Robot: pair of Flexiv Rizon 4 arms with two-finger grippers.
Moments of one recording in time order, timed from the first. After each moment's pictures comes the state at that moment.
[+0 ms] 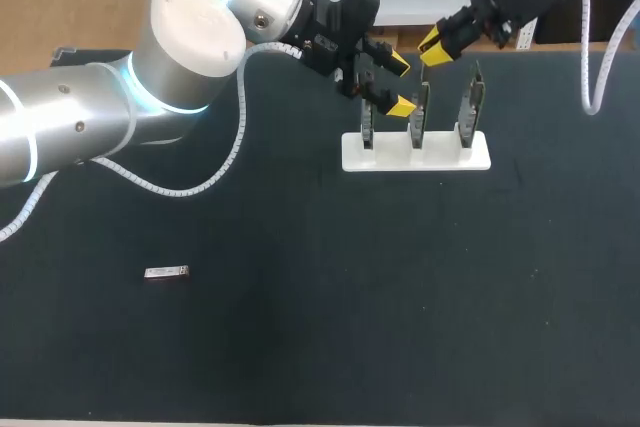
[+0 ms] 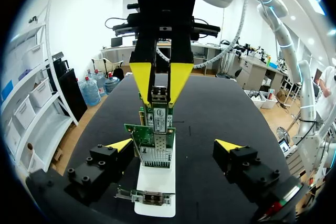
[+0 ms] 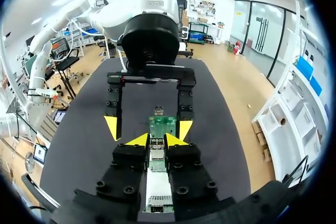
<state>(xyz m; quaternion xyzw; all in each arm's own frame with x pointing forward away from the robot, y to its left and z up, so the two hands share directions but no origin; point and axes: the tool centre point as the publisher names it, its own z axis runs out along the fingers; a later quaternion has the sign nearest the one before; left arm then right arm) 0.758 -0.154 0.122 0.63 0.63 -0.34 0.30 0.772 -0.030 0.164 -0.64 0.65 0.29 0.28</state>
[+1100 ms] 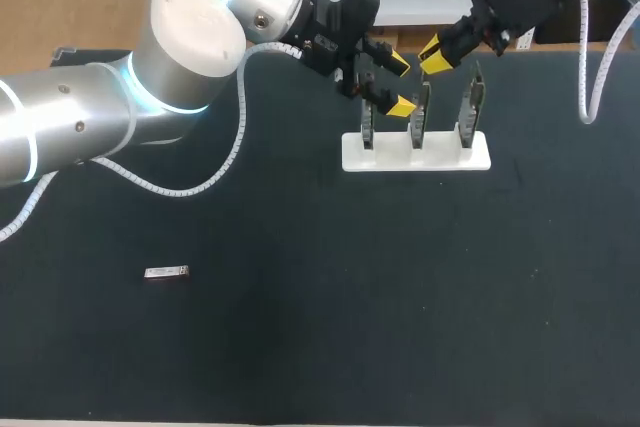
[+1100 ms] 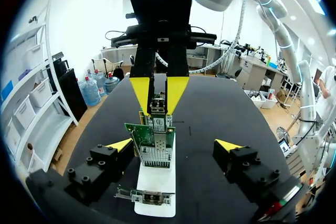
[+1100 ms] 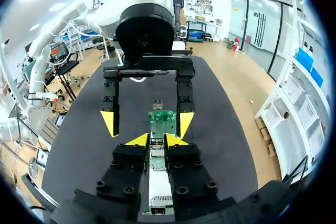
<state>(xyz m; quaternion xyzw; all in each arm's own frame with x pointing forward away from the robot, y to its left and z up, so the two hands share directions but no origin) 0.758 -0.154 0.122 0.63 0.63 -0.34 0.30 0.773 -0.032 0.150 -0.63 0.66 0.30 0.27</state>
